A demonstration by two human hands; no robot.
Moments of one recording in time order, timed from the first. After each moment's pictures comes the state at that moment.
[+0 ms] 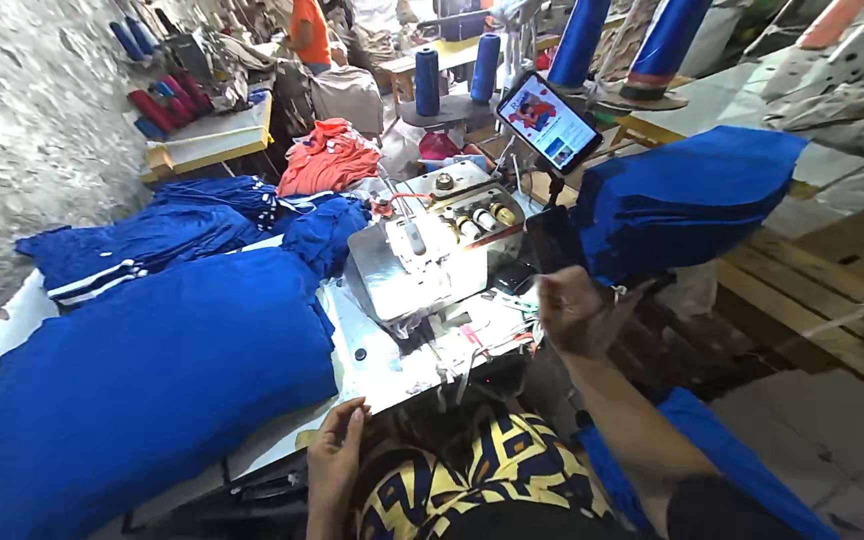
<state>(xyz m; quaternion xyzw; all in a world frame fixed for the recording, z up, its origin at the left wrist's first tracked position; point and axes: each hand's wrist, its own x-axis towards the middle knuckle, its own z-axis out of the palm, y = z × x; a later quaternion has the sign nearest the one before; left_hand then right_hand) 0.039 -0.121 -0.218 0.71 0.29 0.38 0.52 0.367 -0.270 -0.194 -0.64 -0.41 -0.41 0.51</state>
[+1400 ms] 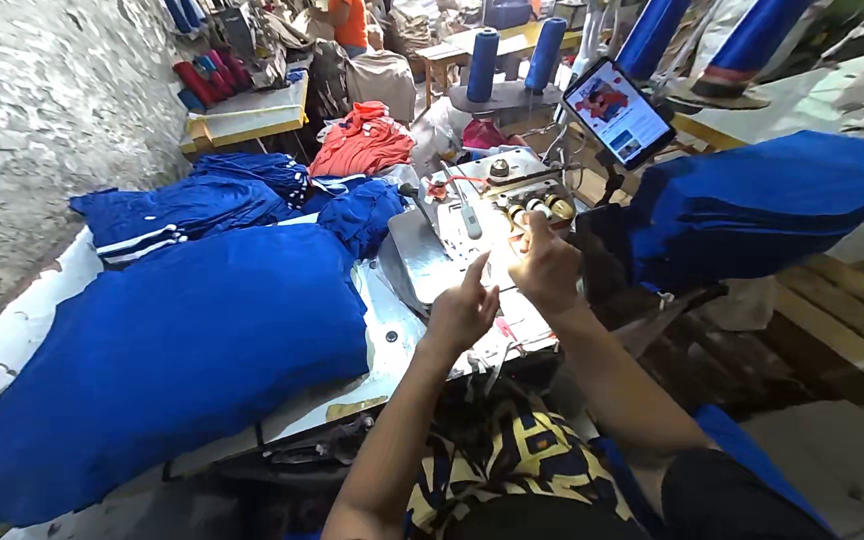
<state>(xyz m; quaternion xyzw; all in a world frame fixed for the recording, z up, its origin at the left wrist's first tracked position) 0.204 -0.104 -0.145 0.90 0.08 0.31 0.28 0.331 -0.190 -0.136 -0.79 -0.40 -0.32 0.35</state>
